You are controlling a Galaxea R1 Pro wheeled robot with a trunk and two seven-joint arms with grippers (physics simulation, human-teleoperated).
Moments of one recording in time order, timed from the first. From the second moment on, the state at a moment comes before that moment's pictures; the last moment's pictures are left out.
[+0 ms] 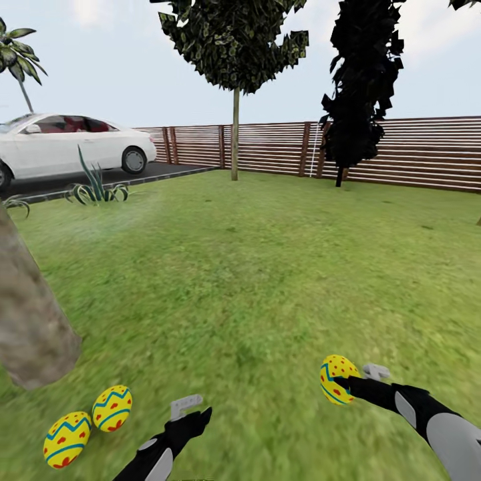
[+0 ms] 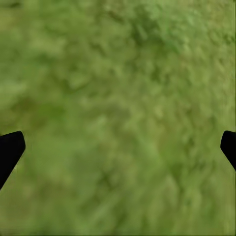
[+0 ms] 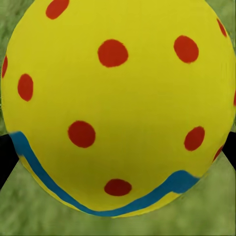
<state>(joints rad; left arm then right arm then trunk) -0.39 -0.05 -0.23 -0.55 0.51 0.03 -0.04 -0.77 -0.28 -0.46 -0.12 0.23 0.19 0.56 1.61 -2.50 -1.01</state>
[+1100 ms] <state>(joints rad) -0.39 -0.05 -0.23 -0.54 0.51 0.03 -0.04 -0.77 -0.23 -0.46 -0.12 0.24 0.11 0.48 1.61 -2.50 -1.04</state>
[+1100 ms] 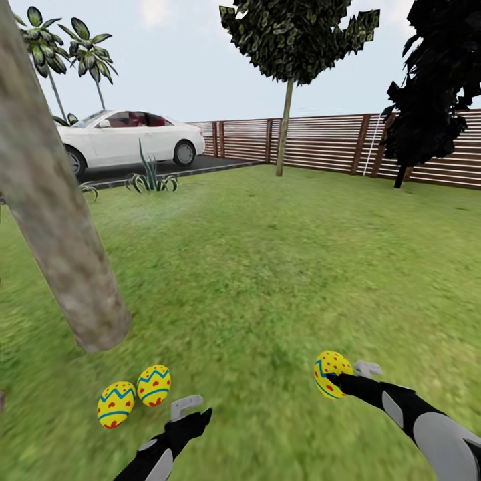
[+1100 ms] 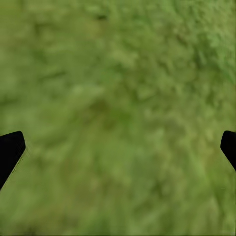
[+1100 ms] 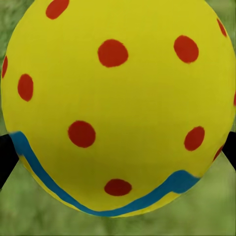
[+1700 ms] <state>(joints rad) -0.40 -0.03 -0.19 -1.05 0.73 0.17 -0.23 -0.77 -0.22 -0.45 -0.14 0.25 0.14 0.49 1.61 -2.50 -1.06</state>
